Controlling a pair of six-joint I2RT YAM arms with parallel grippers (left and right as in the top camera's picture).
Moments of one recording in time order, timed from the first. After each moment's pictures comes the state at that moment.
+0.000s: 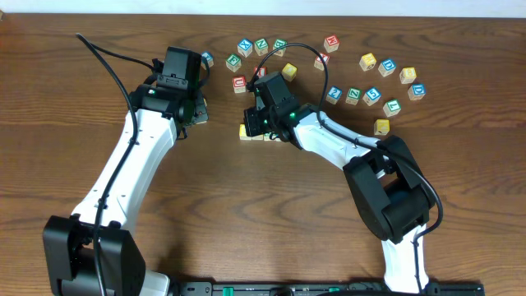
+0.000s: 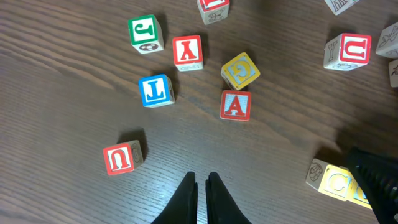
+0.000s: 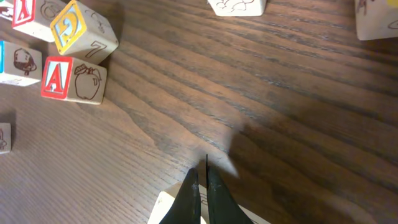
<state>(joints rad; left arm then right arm) -0.21 1.63 1.33 -0.84 -0.25 -0.44 0.60 2.14 1.42 -0.18 -0.22 0.38</state>
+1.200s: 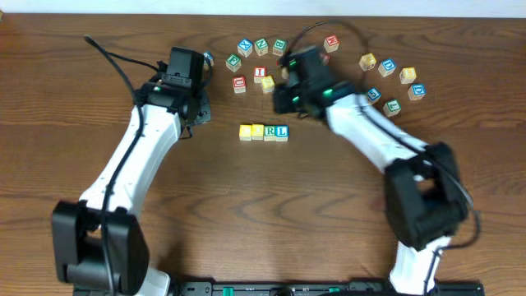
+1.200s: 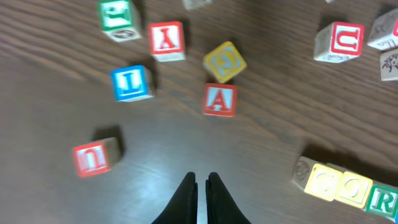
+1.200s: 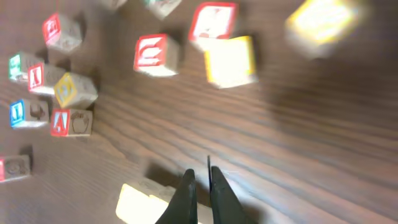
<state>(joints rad) -0.21 1.70 1.33 -0.80 -0.16 -0.46 0.43 1.99 1.47 -0.38 -0.24 0.36</state>
